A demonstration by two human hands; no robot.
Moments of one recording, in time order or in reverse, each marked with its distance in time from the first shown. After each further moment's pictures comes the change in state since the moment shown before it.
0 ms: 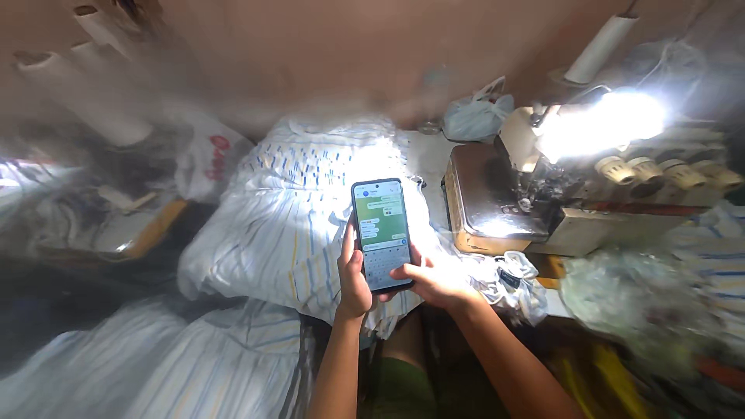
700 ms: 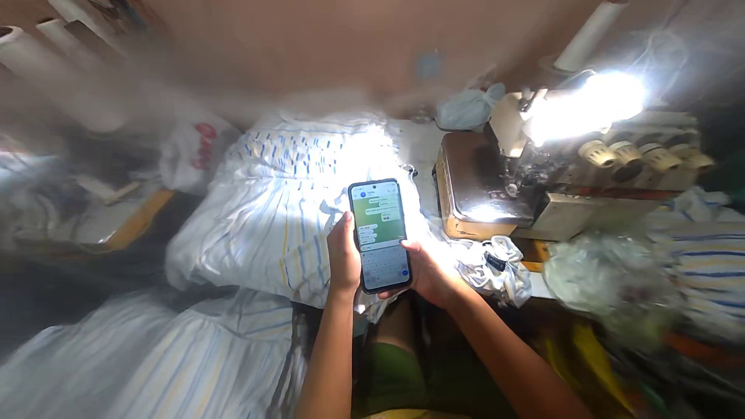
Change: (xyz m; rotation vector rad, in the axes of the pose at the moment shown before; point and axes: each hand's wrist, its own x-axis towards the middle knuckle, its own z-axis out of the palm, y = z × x) left_hand 0.015 0.022 0.015 0.155 0.144 -0.197; right_hand -0.020 0.012 -0.006 0.073 0.067 0.069
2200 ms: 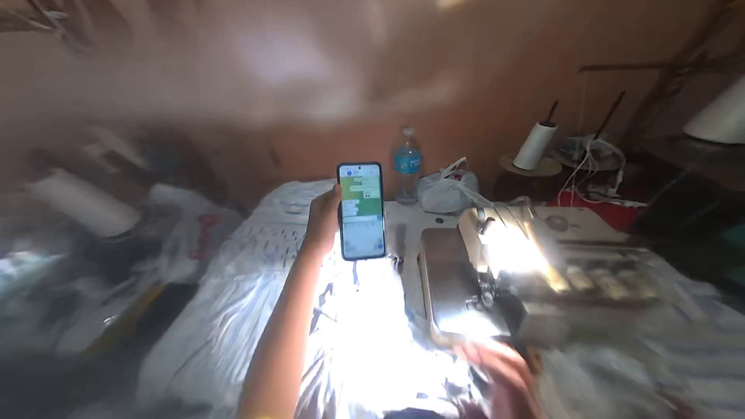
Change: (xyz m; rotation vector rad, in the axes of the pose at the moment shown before) left_hand 0.200 0.078 0.069 0.229 -0.215 0.011; right_hand -0.079 -0.044 -0.028 -1.057 0.424 -1.128
